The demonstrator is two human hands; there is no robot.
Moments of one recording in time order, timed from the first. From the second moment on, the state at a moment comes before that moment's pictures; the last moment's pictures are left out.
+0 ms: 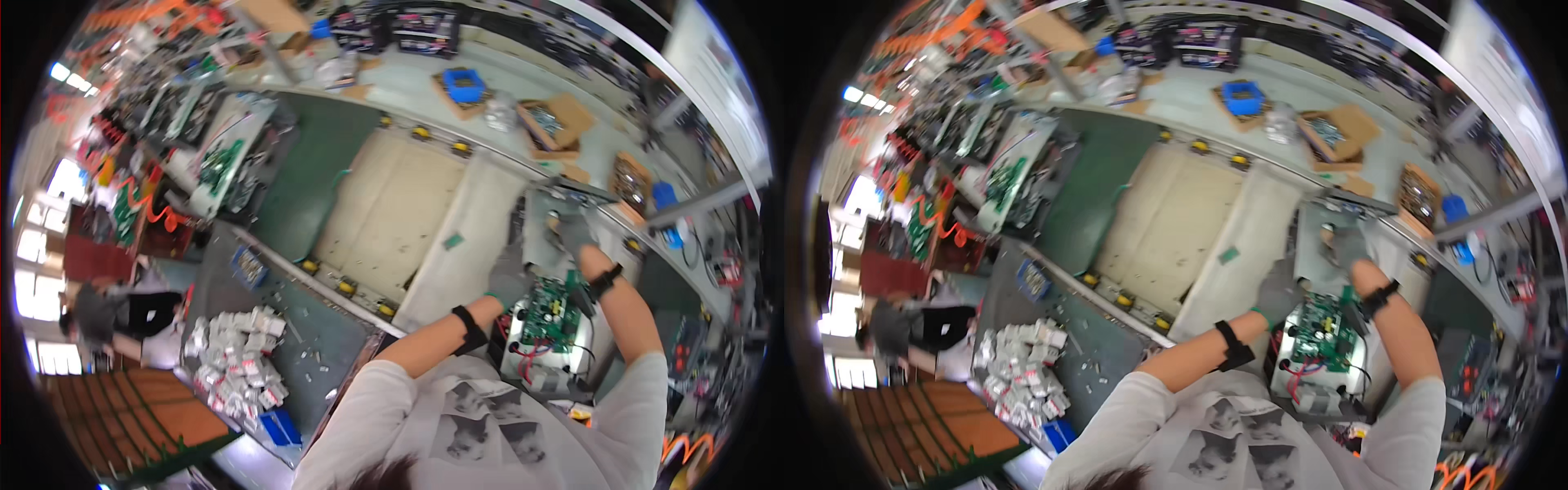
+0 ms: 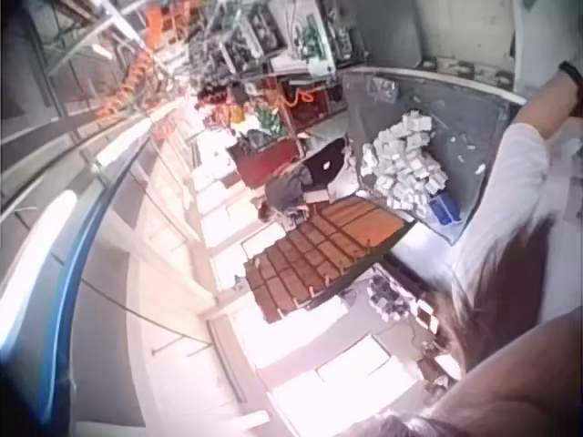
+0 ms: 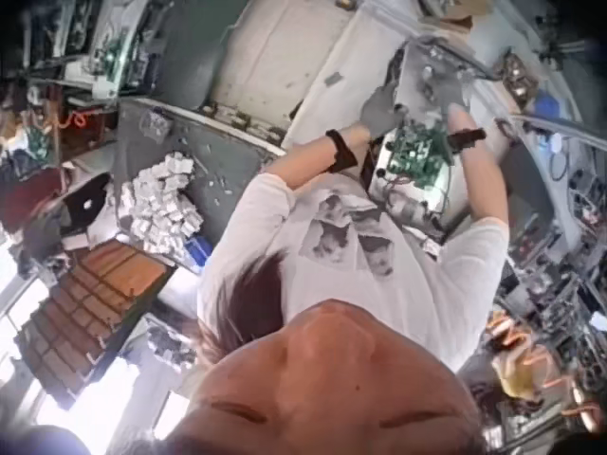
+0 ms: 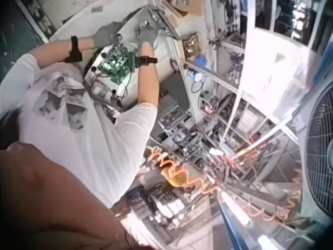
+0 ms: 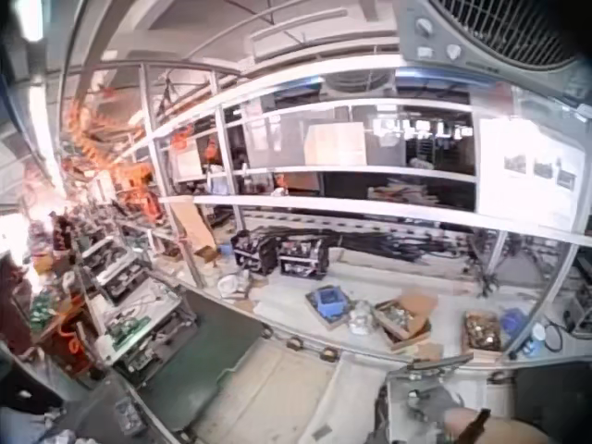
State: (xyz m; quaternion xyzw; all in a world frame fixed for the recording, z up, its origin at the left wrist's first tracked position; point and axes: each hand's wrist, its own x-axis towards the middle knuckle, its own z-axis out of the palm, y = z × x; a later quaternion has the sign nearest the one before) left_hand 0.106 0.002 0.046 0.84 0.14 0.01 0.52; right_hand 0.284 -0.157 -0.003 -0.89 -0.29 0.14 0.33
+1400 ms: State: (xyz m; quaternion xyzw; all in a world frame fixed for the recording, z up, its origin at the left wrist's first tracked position) left_hand 0.109 -0.007 0.047 0.82 0.15 -0.11 0.54; right_hand 0.267 -0.112 0.071 -0.80 0.10 0.23 0.55
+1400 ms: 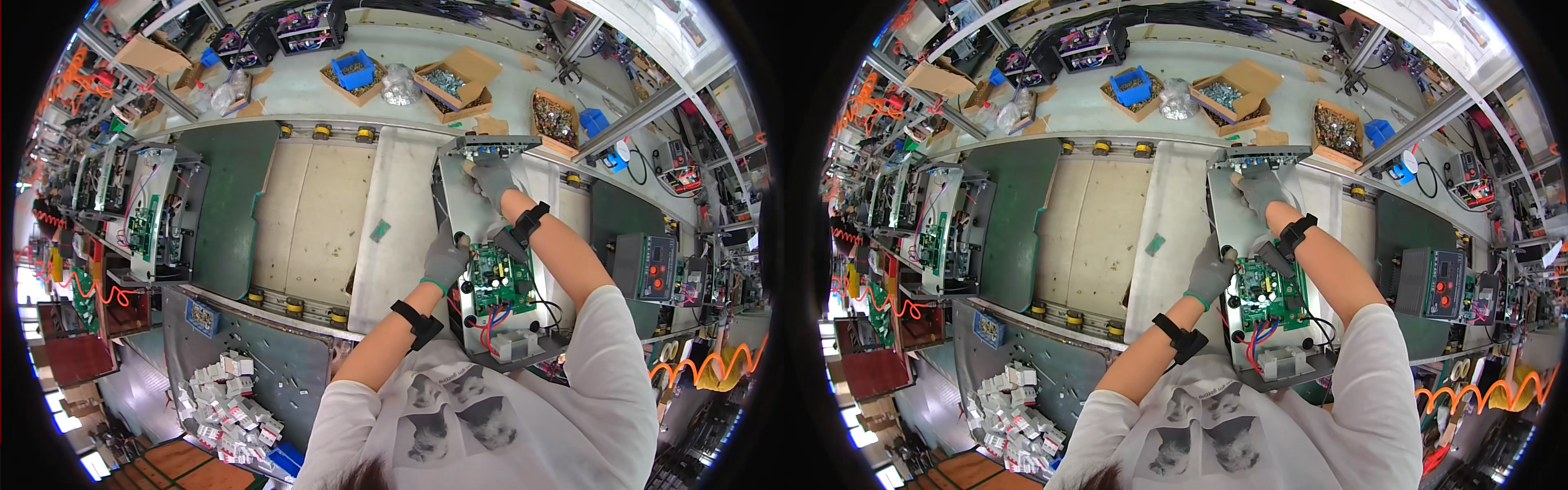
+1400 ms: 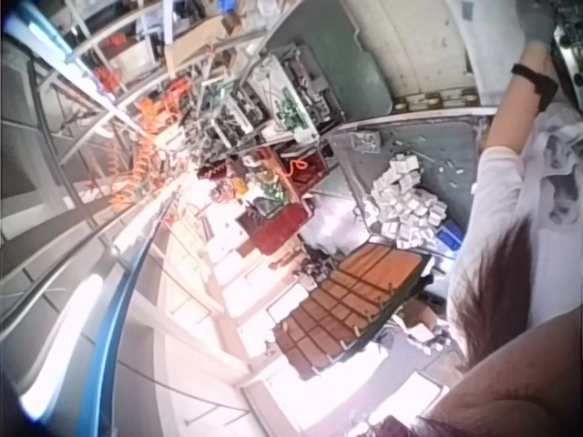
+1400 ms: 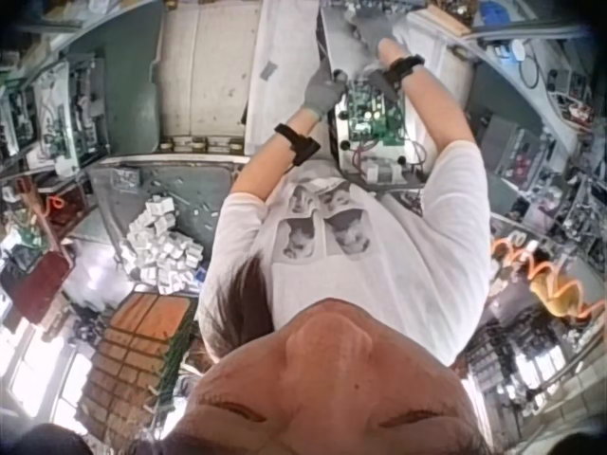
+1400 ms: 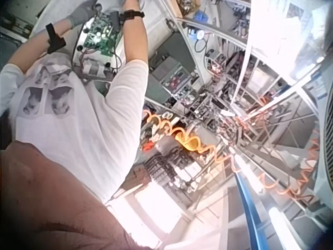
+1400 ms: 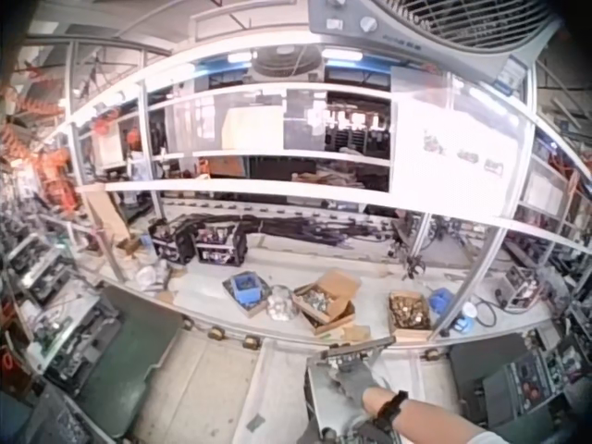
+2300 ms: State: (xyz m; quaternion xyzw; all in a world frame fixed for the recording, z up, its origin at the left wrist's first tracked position) left_hand 0.116 0.011 0.011 0.74 0.16 -0.20 0.62; right_hand 0.209 -0.156 0.189 -0.94 -0.17 0.11 0.29
